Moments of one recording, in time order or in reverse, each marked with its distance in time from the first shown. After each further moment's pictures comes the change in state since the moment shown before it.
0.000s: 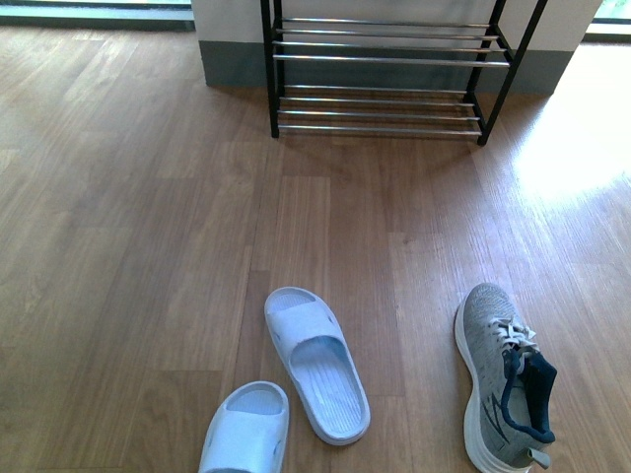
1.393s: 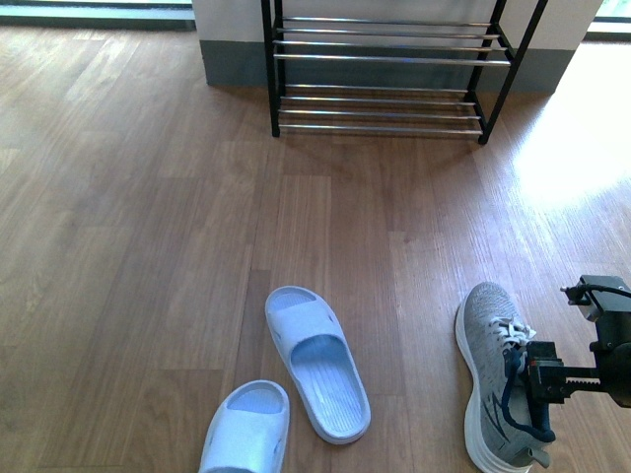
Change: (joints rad) left arm 0.000 0.000 0.000 0.000 0.001 0.000; right arm -0.119 2.538 0.797 0.617 0.016 -0.092
